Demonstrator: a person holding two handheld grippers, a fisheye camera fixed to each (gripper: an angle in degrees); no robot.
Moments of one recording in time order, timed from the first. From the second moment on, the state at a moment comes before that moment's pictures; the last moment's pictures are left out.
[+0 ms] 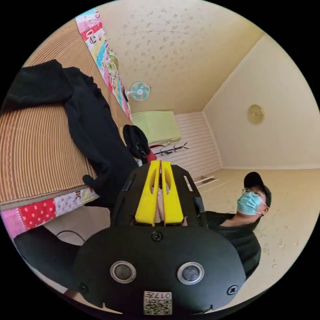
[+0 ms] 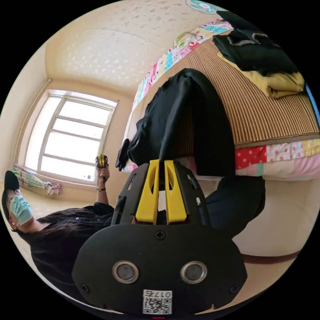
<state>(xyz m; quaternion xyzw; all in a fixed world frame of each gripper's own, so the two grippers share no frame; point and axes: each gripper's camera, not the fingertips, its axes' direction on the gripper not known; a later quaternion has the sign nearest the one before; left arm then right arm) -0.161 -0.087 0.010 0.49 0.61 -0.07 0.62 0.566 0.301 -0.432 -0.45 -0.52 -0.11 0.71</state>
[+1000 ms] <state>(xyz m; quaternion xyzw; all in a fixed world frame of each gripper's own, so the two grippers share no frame) -0.090 -0.028 0.141 0.32 0.47 -0.23 0.79 0.601 0.322 -0.408 -0.39 -0.34 -0.05 0.85</state>
